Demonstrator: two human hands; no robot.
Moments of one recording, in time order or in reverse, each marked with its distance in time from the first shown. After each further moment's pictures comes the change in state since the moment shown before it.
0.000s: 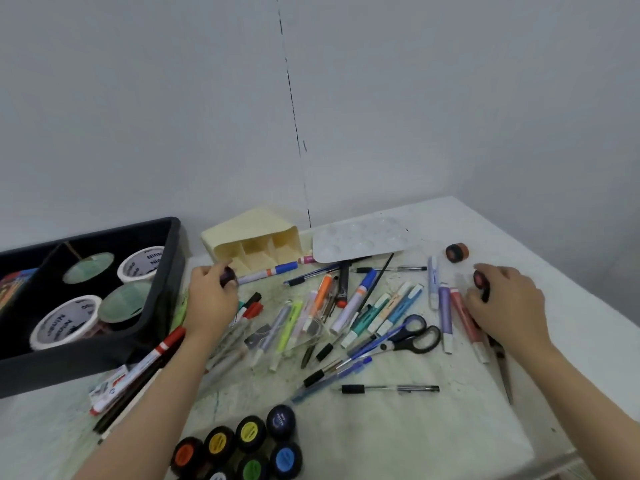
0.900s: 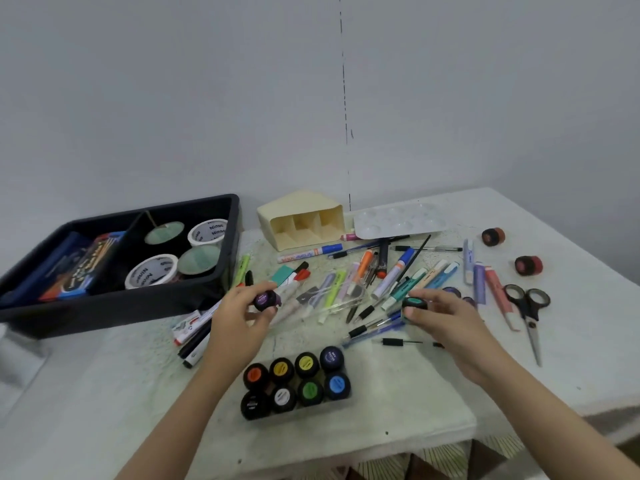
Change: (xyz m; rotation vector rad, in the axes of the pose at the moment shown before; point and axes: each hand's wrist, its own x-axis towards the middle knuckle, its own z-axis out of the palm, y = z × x) left_hand -0.114 -0.026 -0.077 -0.249 -0.085 0.152; right_hand -0.107 -0.104 -0.004 1.221 -0.569 0.310
